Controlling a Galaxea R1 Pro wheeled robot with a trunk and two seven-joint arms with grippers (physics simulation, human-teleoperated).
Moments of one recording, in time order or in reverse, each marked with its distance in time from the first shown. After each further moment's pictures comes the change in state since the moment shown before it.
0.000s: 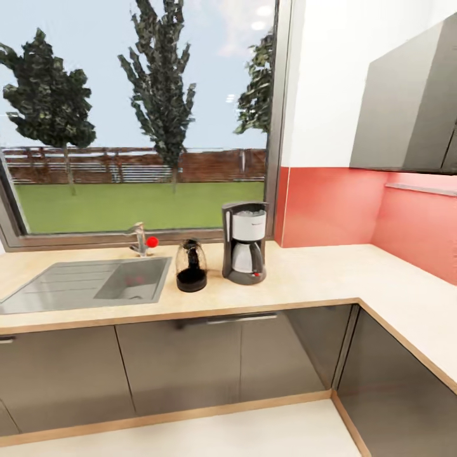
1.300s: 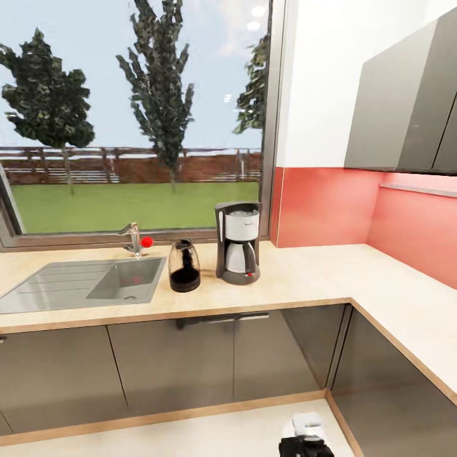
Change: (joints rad) left arm 0.000 0.003 0.001 0.000 0.007 -0.003 -0.005; right arm 0.001 0.017 0.001 -0.648 0.011 0.553 -0.099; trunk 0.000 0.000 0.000
